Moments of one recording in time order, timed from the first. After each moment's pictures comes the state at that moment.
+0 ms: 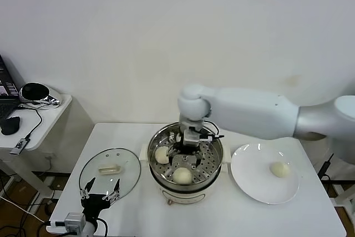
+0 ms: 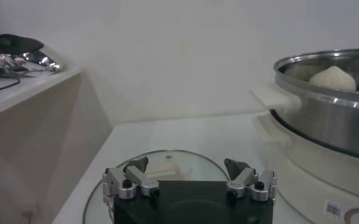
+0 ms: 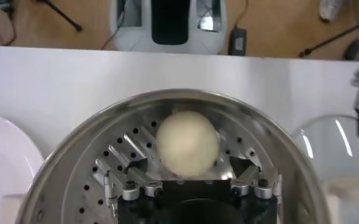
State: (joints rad) left arm 1.65 -1.45 -0.69 -2.13 -0.05 0.32 0.10; right arm 0.56 1.09 -1.23 1.46 0.08 0.41 -1.30
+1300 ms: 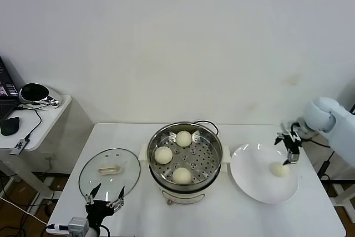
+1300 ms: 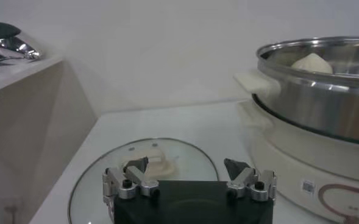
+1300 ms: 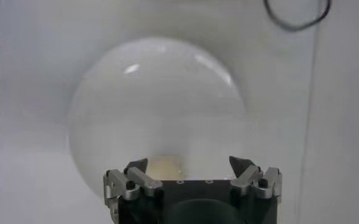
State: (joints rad) left arm 1.69 -1.43 -0.67 -2.13 -0.05 0.33 0.13; right arm -0.06 0.53 -0.60 1.29 -0.23 -0.15 -1.26
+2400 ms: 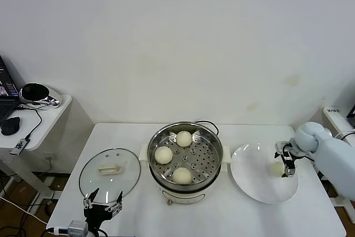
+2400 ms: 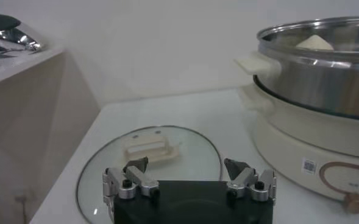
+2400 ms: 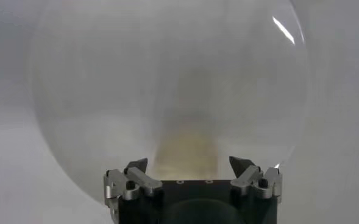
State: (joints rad) left arm 1.71 -1.43 -0.68 -2.12 -0.03 0.33 0.13; right arm -0.26 0.68 -0.43 1.10 -0.44 -0.08 -1.16
